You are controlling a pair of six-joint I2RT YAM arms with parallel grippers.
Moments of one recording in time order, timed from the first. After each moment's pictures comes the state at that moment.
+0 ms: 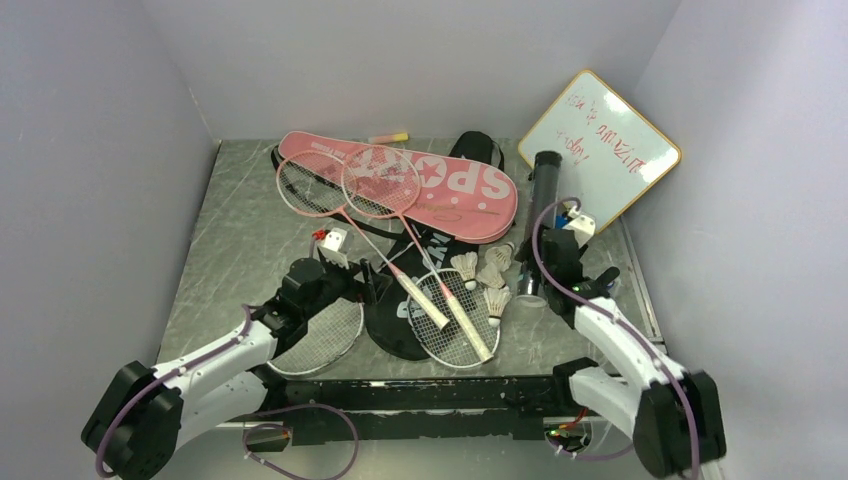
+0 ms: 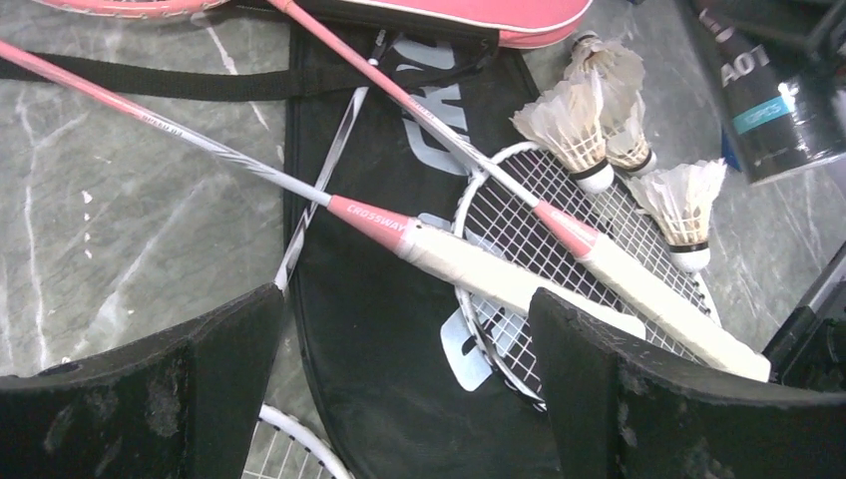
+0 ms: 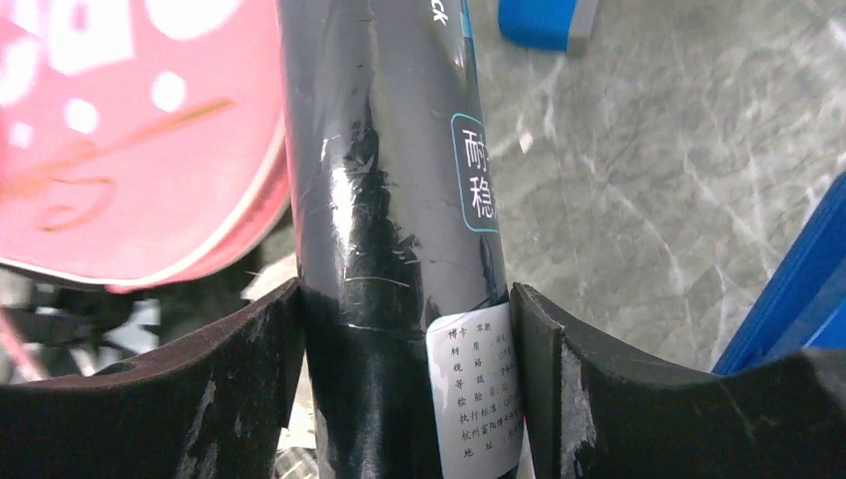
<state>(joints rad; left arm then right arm) -0.60 0.96 0.32 0.35 0.09 -0.40 0.26 1.04 0.49 -0.06 0.38 0.56</state>
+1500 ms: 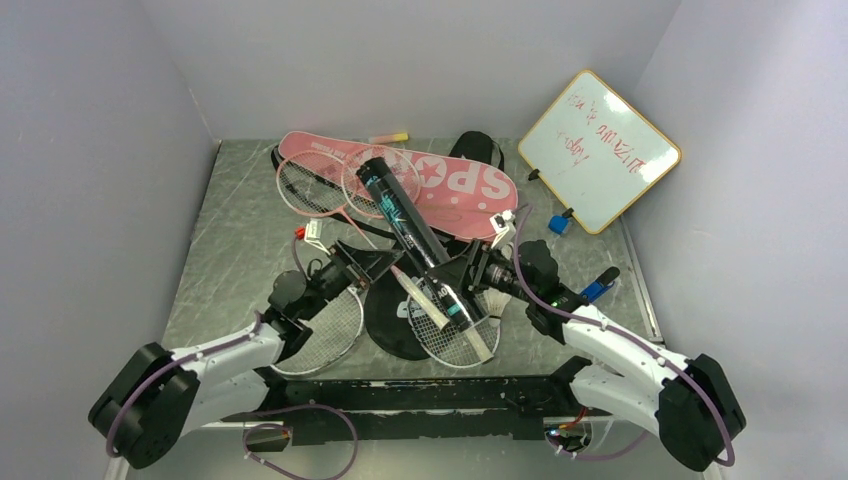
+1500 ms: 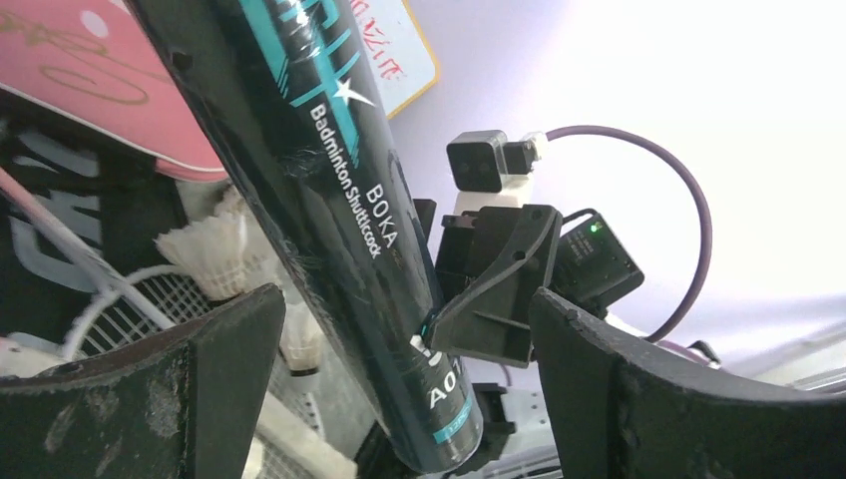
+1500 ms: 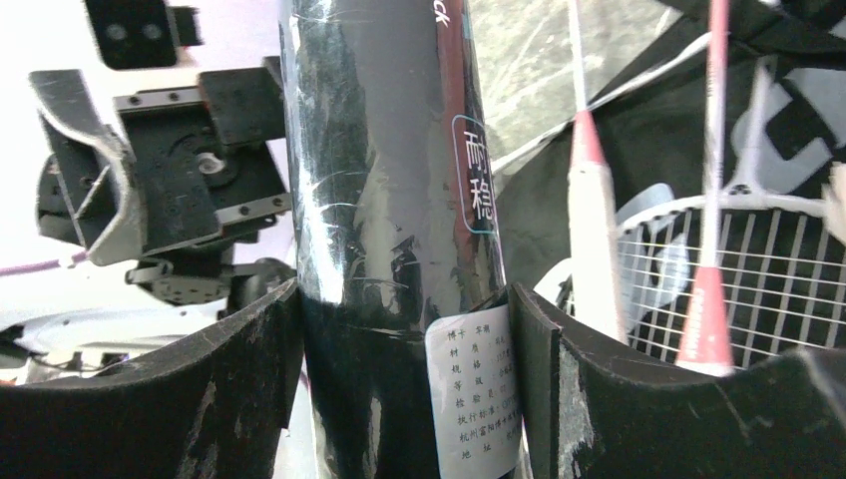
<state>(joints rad) -0.63 1.03 0.23 1.00 0.20 -1.14 0.60 0.97 0.44 0.32 -0.40 0.86</state>
